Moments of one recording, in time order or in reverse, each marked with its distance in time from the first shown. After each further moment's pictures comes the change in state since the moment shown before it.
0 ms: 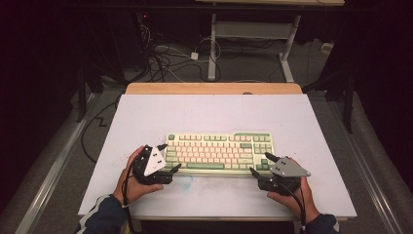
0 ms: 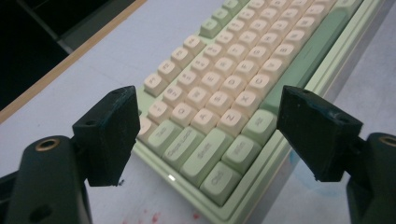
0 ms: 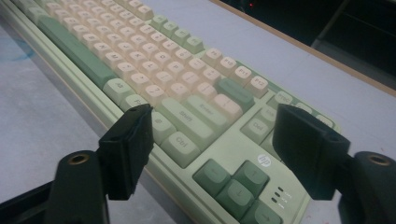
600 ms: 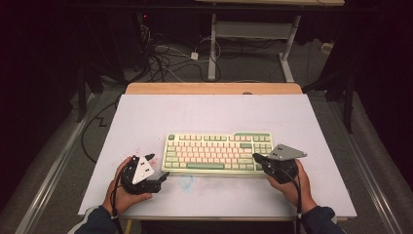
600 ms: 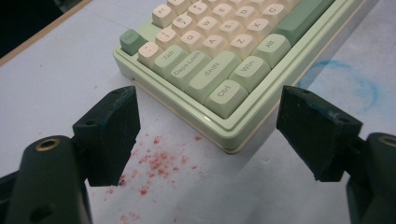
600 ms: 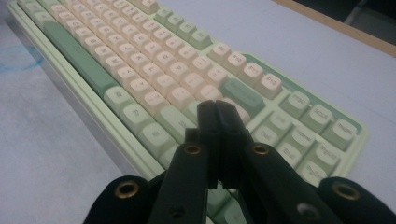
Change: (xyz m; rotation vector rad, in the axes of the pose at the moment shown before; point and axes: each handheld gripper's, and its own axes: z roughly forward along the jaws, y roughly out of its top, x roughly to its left) left arm 0.014 -0.025 -0.023 0.053 0.065 -0.045; right arm -0.019 0.022 0.020 0.103 0.108 0.059
